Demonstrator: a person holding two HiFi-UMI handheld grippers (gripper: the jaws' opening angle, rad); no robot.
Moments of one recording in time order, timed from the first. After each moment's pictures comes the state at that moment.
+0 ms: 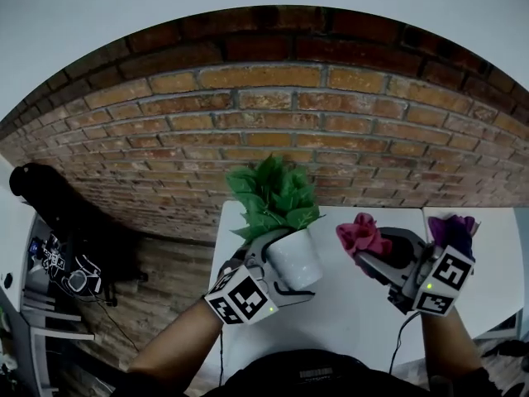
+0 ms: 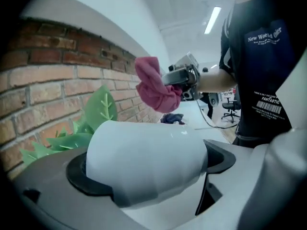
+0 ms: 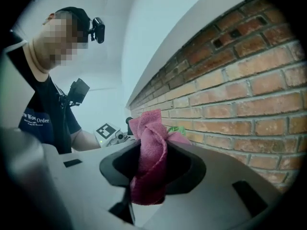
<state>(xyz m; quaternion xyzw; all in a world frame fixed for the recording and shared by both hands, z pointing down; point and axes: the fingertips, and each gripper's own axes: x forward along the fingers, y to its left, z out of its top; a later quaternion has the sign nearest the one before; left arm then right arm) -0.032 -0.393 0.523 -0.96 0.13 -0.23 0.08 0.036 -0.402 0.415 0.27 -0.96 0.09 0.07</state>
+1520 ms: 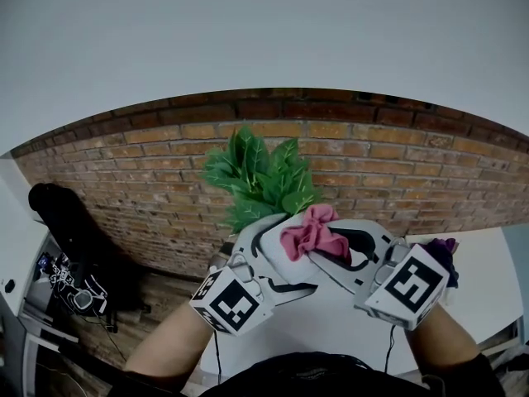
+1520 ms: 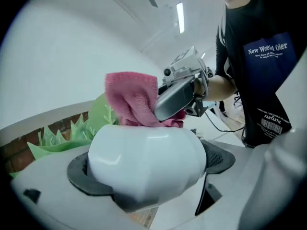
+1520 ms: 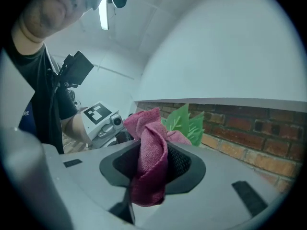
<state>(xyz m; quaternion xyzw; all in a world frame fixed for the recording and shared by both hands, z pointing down) -0.018 -0.321 0.329 -0.92 0.20 -0.17 0.28 -0.030 -0.308 0.270 0.26 -0.95 -0.13 0.12</state>
